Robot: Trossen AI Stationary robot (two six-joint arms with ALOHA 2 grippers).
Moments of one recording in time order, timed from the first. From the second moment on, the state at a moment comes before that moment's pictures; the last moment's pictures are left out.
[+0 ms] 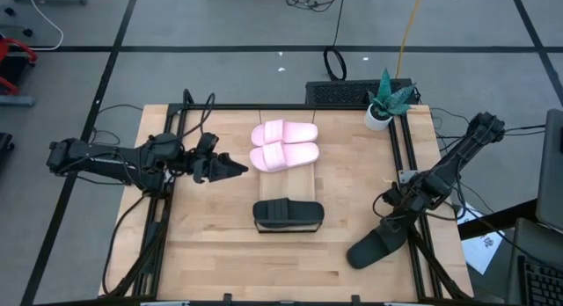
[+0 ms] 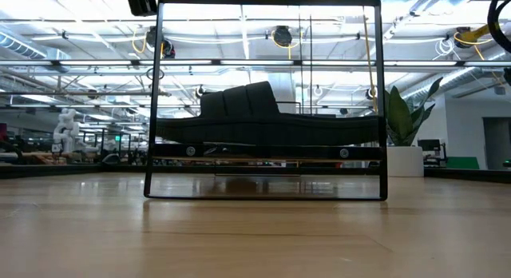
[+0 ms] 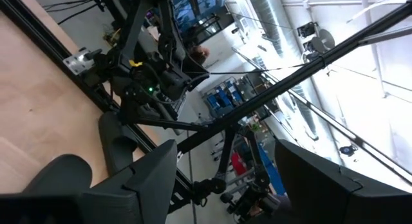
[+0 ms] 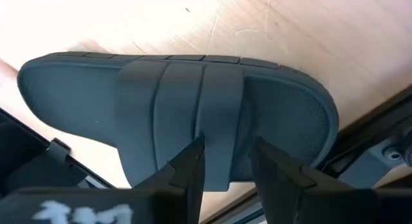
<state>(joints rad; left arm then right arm) -0.02 0.86 0.63 0.34 0.19 -1.03 0.76 0.74 0.44 -0.90 -0.19 1.78</state>
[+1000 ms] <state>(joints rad) -0.02 0.86 0.63 0.34 0.18 -1.03 0.76 0.71 0.44 -0.91 -0.16 1.78</state>
